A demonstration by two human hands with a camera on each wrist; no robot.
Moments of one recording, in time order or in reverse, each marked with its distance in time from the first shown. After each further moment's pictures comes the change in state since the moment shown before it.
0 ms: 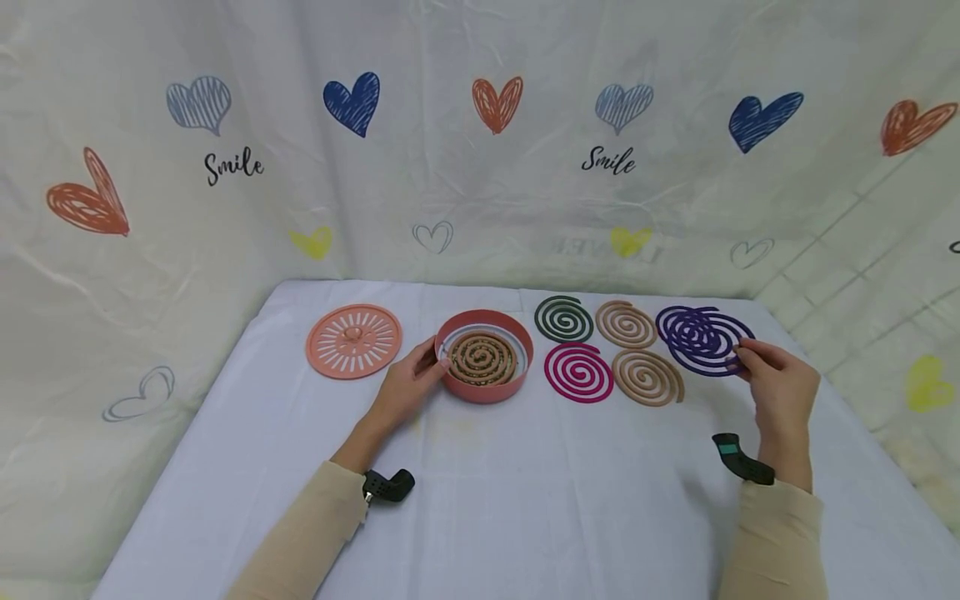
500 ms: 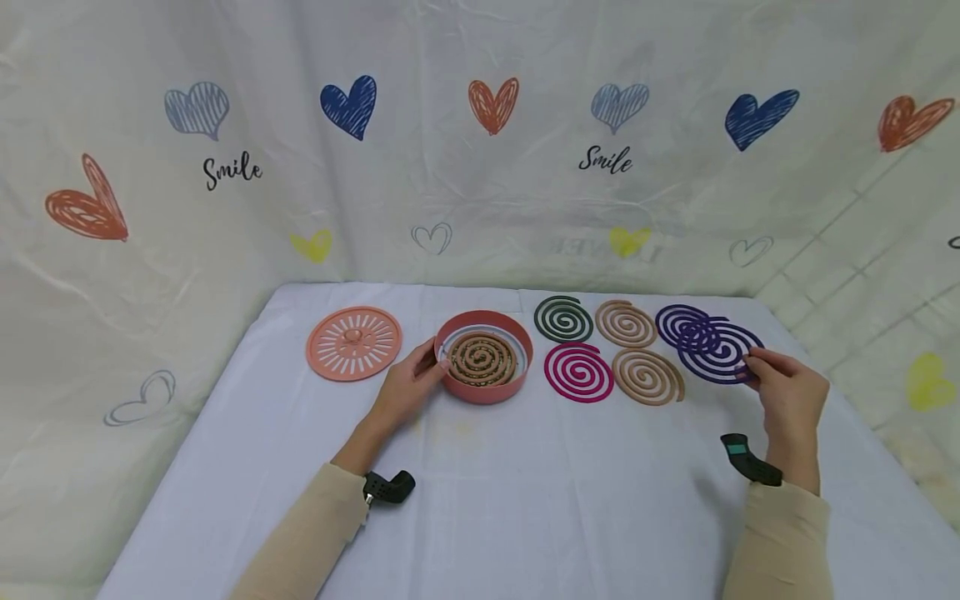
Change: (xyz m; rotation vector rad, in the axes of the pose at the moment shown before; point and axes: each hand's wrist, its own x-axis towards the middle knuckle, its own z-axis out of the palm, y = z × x) left_hand 0.000 -0.001 0.001 0.003 -0.003 -0.005; right_hand 0.009 0.013 -0.016 0.088 0.008 0.066
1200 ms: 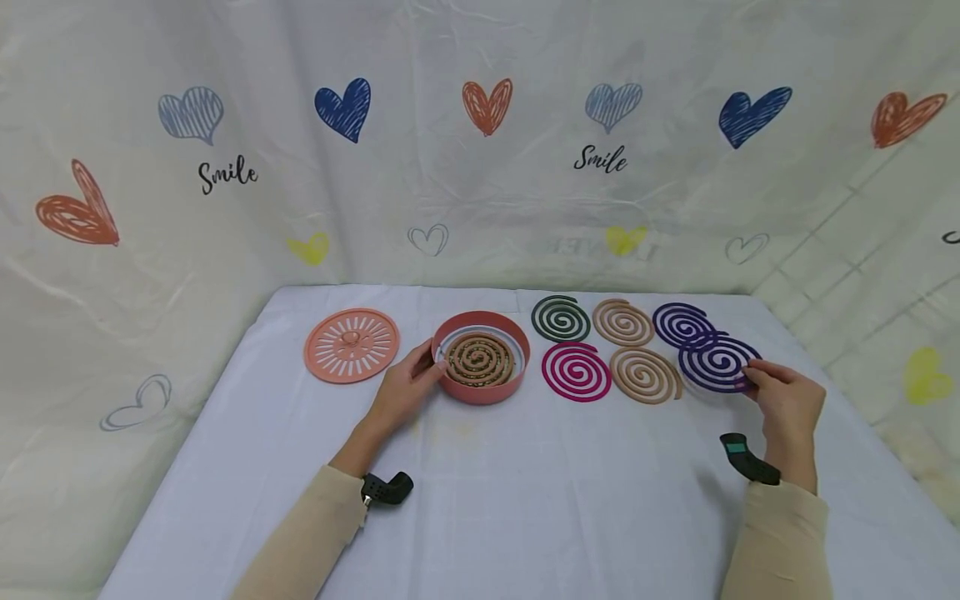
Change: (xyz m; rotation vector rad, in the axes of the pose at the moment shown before) left_hand -0.001 -0.001 0.000 0.009 -0.004 -0.001; right_hand 0.010 0.013 -0.009 -0.044 0.056 0.117
